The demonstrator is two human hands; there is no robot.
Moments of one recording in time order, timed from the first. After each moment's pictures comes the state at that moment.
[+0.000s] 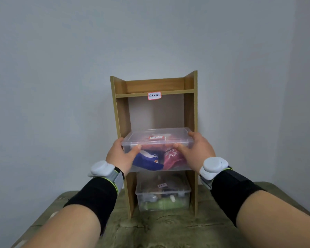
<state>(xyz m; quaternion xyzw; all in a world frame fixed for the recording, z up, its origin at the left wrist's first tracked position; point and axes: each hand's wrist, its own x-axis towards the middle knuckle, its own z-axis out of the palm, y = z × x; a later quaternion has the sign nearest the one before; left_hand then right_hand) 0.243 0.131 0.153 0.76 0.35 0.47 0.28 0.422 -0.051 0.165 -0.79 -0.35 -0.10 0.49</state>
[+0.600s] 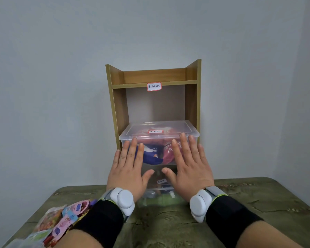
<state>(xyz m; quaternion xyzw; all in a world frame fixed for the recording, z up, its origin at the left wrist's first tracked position) 0.245 0.110 0.085 0.88 0.29 0.31 -0.21 0.392 -0.046 0.096 -0.81 -0.45 -0.35 0.15</state>
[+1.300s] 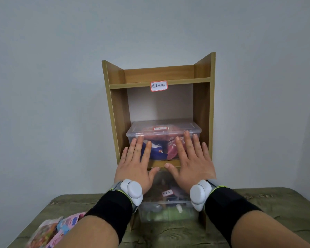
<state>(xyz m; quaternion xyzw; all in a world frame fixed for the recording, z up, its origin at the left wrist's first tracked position) 0.301 0.166 0.092 0.89 0.29 0.28 -0.19 0.451 0.023 0.099 -0.84 -0.44 -0.29 0.14</state>
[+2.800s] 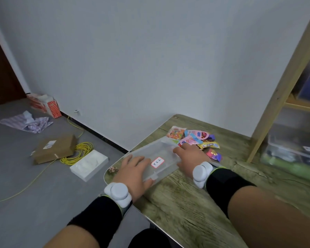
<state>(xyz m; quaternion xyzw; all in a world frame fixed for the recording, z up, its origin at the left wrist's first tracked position) -0.166 0.145 -0.091 0.83 0.54 0.14 0.06 0.077 0.166 -0.050 -0.65 -0.76 -0.01 -0.02</state>
